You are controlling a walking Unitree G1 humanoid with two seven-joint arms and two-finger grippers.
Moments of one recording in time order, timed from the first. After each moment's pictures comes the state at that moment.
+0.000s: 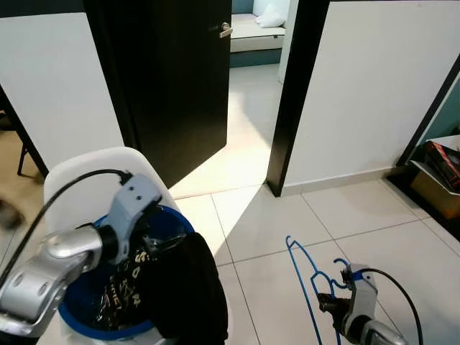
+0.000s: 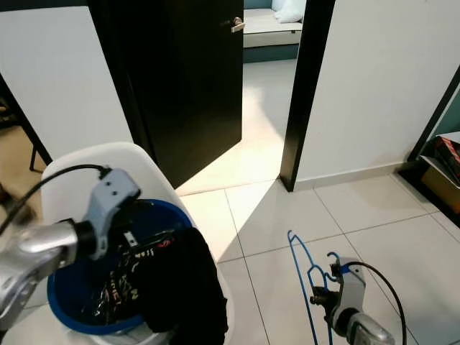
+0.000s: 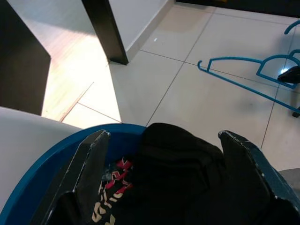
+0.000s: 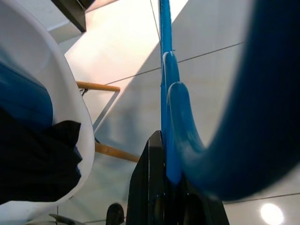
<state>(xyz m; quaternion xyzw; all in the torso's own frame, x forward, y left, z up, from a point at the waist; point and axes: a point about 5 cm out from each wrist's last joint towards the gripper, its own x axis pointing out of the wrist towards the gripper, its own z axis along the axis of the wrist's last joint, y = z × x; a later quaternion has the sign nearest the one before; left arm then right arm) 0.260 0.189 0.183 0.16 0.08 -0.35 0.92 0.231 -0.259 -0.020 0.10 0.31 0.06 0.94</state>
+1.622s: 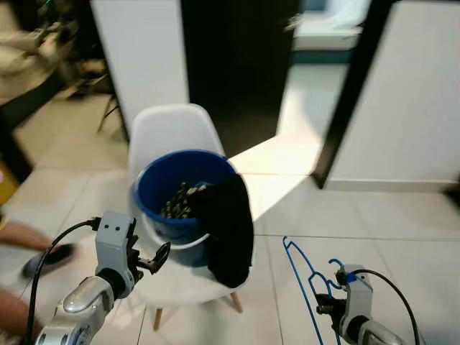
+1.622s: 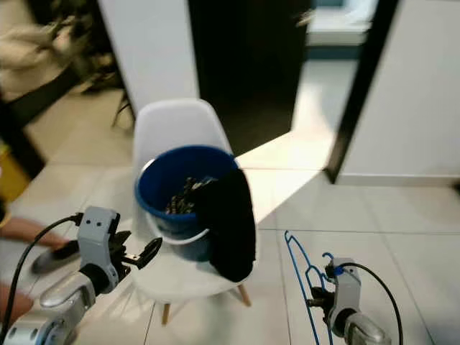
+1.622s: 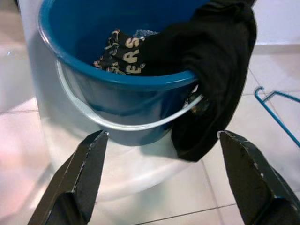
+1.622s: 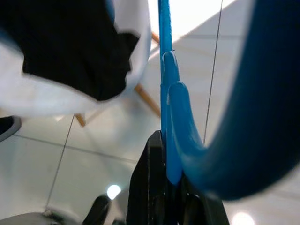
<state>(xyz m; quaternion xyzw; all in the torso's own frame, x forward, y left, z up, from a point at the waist) 0.247 0.183 0.092 -0.04 0.12 -0.13 0.98 0.234 -0.260 -0.017 0.05 0.30 0.07 0.95</state>
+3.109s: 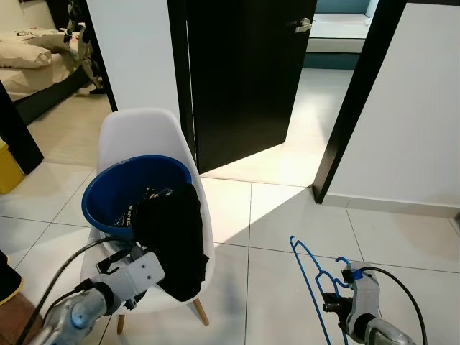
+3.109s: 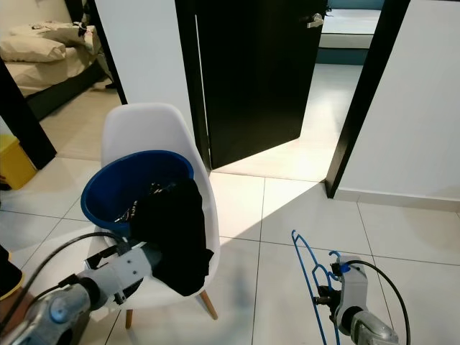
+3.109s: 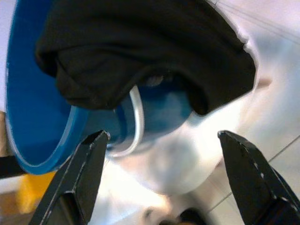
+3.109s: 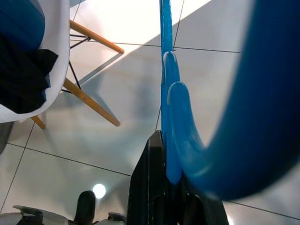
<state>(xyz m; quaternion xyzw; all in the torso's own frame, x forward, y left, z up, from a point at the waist) 0.250 0.214 0.051 0.48 0.14 -0.23 0.84 0.233 -0.265 -0.018 0.05 0.31 0.06 0.95</state>
